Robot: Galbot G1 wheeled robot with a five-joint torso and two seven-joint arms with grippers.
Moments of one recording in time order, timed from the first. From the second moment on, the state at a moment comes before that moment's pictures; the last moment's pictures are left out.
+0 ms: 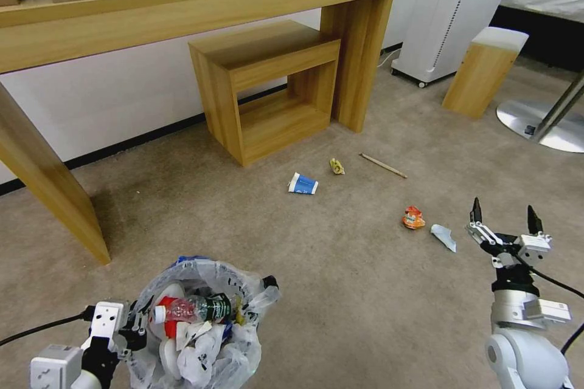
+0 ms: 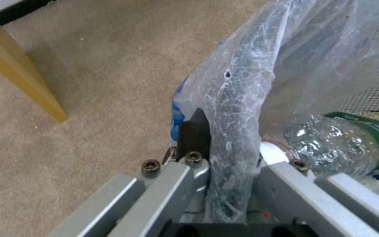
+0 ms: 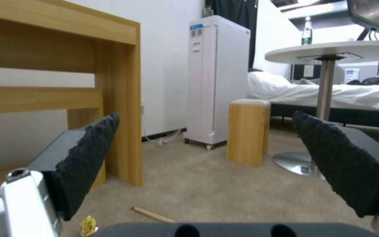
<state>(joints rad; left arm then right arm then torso) 2.19 -0.94 -0.87 -2.48 -0.60 0.33 -0.26 -1.49 1.26 0.80 1.88 0.34 0.38 0.10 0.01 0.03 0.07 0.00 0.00</state>
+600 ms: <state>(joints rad) 2.19 -0.94 -0.84 -2.46 -0.58 0.32 -0.28 -1.47 1.26 0.77 1.86 0.33 0.39 0.10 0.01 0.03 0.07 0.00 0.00</state>
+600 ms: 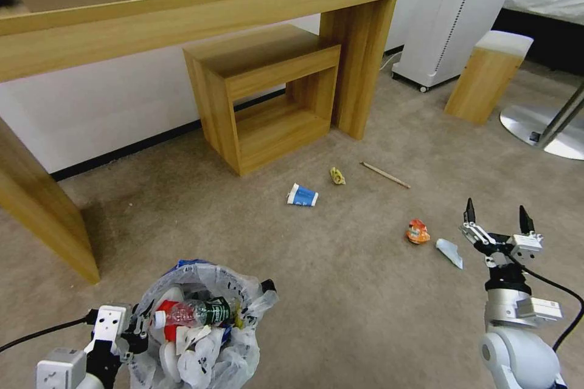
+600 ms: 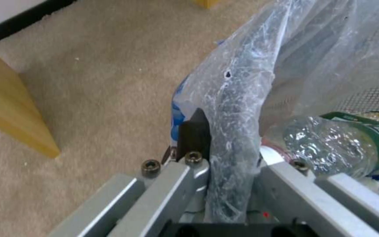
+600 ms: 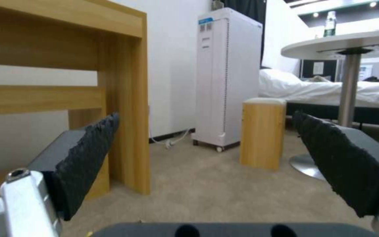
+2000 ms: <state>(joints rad) 2.22 -1.01 -0.80 -2.46 -0.45 0.29 -0.27 -1.44 1.25 0.72 1.83 0.31 0.45 0.09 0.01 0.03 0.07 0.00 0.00</state>
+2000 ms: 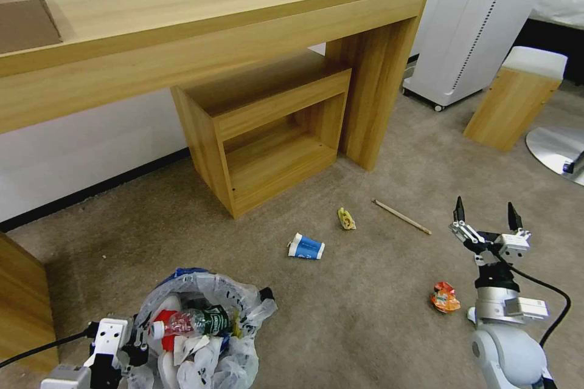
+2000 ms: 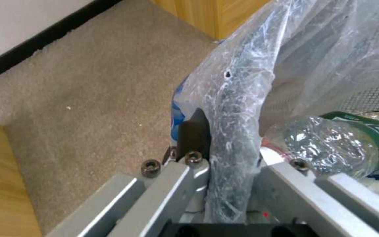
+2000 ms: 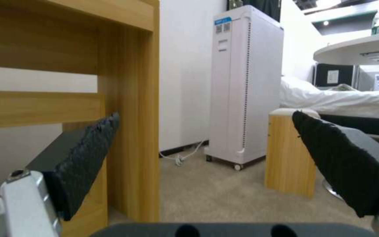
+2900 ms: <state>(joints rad) 2.21 -0.86 -0.90 -2.50 -0.77 0.37 -0.30 -1.43 1.25 0.70 1.79 0.28 0.46 0.09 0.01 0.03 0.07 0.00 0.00</state>
